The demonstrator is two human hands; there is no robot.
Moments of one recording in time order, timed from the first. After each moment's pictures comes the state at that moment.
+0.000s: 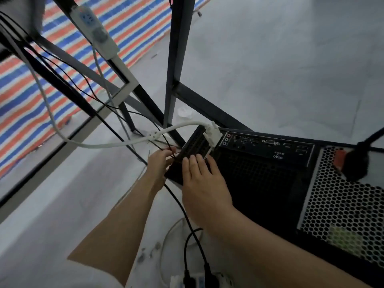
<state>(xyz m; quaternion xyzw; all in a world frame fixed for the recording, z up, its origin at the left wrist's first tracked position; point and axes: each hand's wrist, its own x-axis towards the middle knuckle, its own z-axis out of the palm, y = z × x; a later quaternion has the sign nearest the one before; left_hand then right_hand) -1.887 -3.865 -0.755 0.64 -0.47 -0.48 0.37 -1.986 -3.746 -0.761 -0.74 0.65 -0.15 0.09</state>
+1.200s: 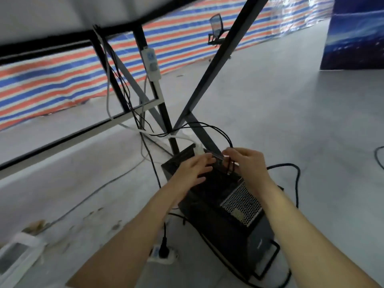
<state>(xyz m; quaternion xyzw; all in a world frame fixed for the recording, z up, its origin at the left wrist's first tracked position) -1.996 -3.656 -0.651 0.52 -0.58 -0.54 0.33 -2.150 -3.644 -0.651 -0.43 0.48 -0.58 0.49</state>
